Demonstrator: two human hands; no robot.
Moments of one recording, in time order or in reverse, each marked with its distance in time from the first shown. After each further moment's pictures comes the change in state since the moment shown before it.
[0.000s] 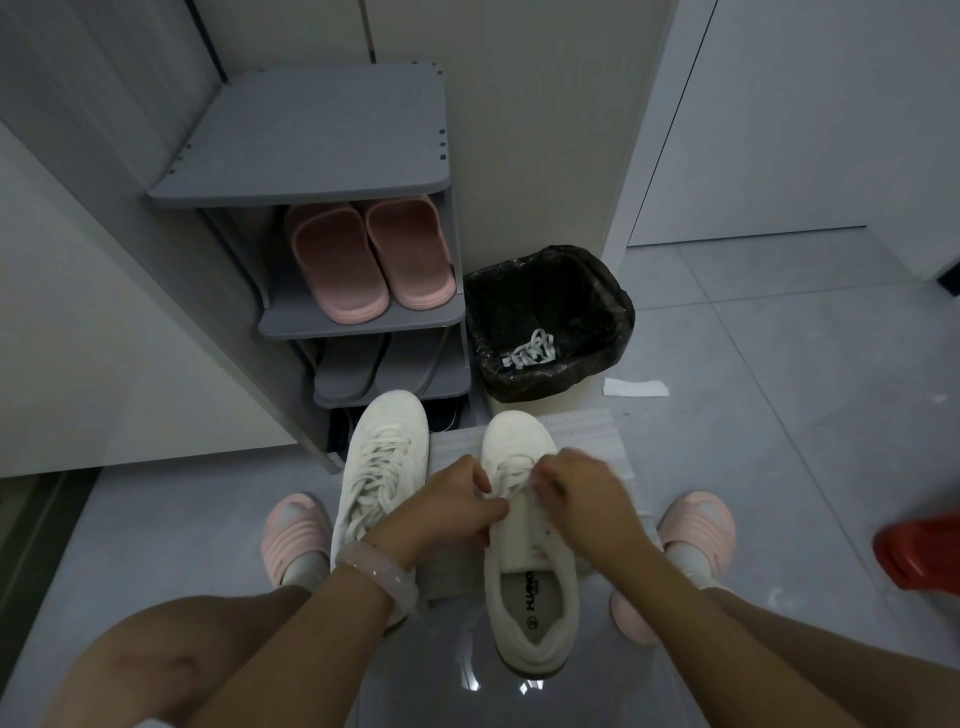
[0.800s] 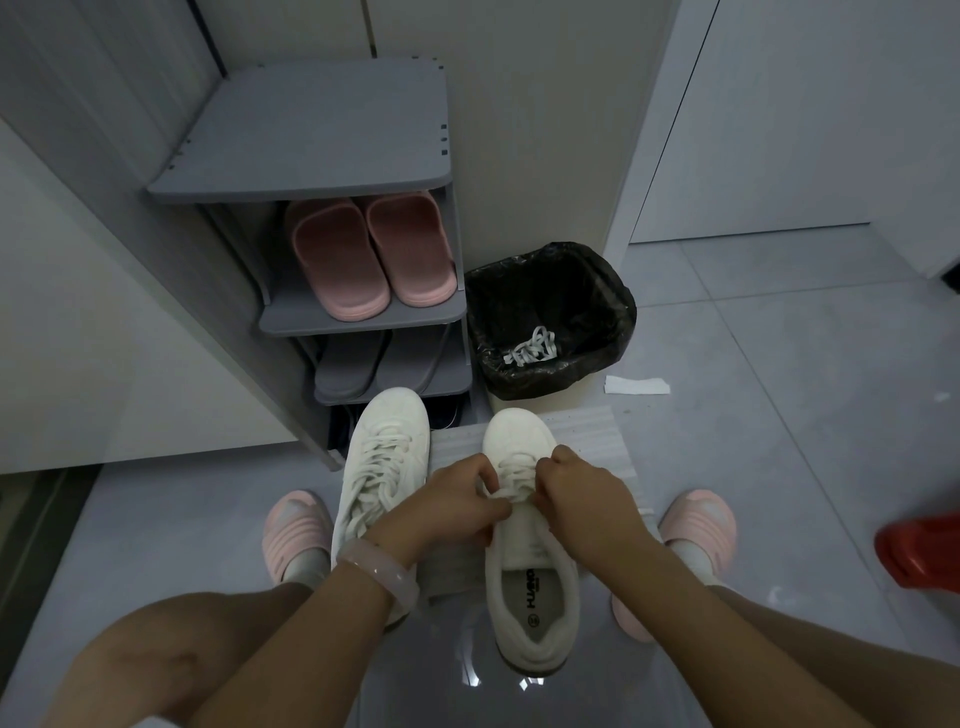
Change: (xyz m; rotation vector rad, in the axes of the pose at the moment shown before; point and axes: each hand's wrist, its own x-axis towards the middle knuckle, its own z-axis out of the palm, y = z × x) left_hand 0.000 0.000 -0.003 0.052 -0.031 0.093; right_hand -0.001 -0.015 -0.008 -0.308 -0.222 -0.020
